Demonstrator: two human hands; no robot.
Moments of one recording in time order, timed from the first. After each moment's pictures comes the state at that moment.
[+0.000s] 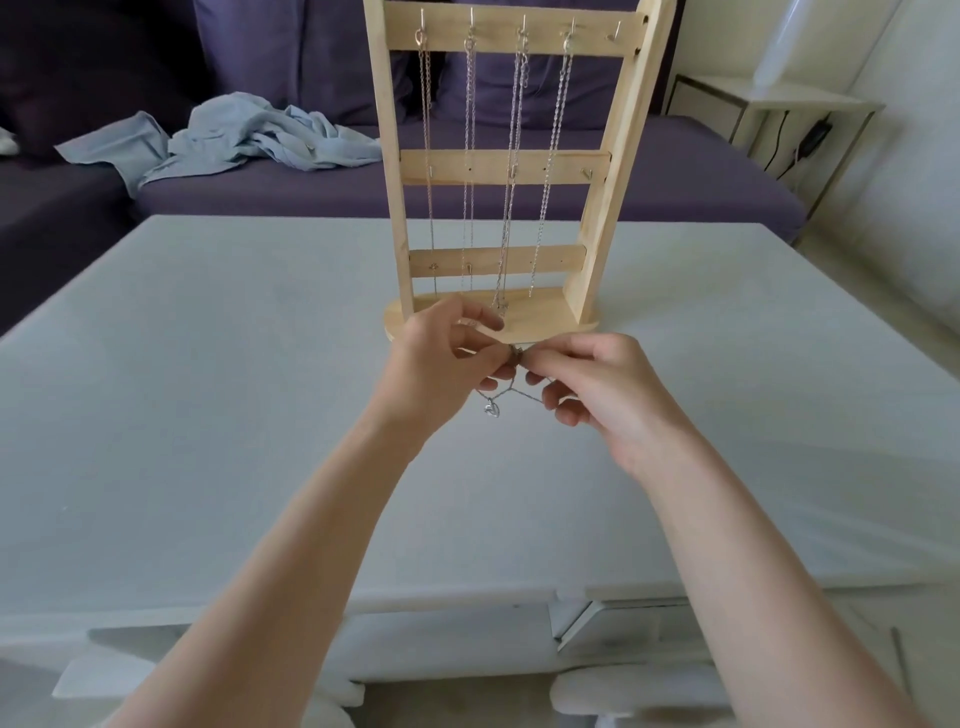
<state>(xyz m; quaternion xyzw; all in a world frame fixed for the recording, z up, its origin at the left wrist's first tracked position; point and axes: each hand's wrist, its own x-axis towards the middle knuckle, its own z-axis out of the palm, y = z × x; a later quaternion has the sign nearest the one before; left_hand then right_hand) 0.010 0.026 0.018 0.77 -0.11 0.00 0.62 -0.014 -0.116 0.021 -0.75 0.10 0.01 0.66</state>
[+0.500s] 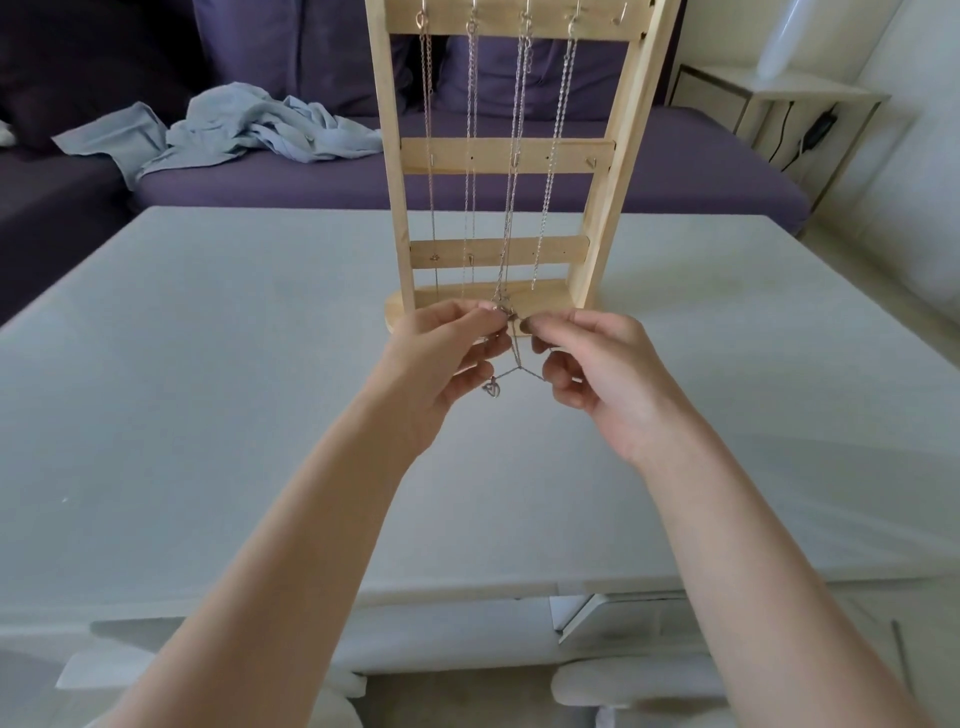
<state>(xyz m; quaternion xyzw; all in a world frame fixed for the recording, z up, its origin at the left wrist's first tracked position) 0.007 0.024 0.025 0.62 0.01 -0.11 0.78 -0.012 -0.112 0.026 -0.69 0.08 0.00 0.72</state>
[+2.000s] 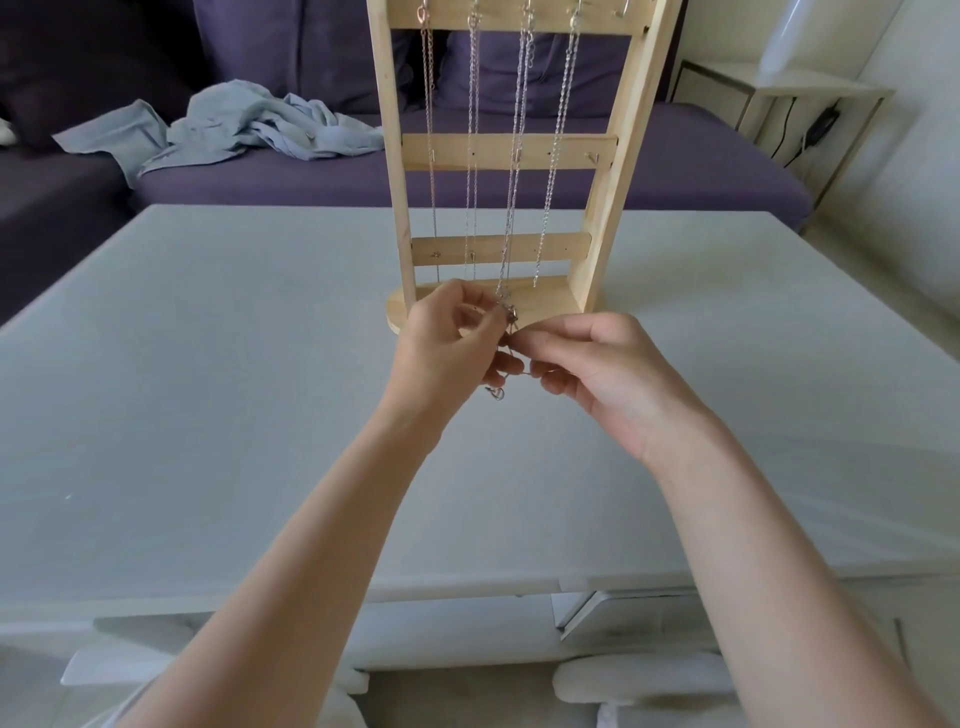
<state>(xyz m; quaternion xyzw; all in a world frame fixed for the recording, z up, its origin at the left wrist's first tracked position) 0.000 0.015 0.026 0.74 -0.04 0.01 0.67 -0.016 -0.113 0.028 -0.73 0.03 0.03 0.68</state>
